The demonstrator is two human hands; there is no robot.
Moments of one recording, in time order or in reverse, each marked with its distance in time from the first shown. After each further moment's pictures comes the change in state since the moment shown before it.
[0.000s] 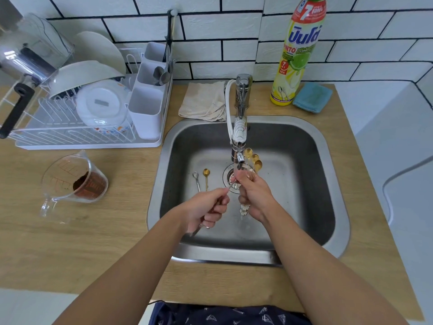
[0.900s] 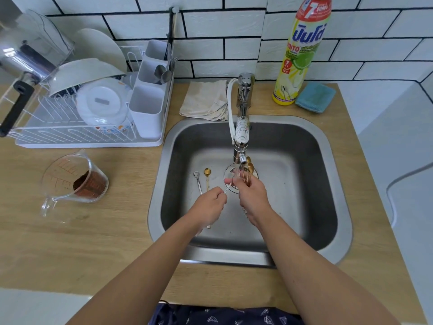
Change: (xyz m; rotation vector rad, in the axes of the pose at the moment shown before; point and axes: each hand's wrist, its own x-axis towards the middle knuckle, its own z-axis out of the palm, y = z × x) left_hand 0.018 -0.014 0.011 0.589 0.456 0.219; right_hand 0.007 0.018 0.008 -0.255 0.155 -0.081
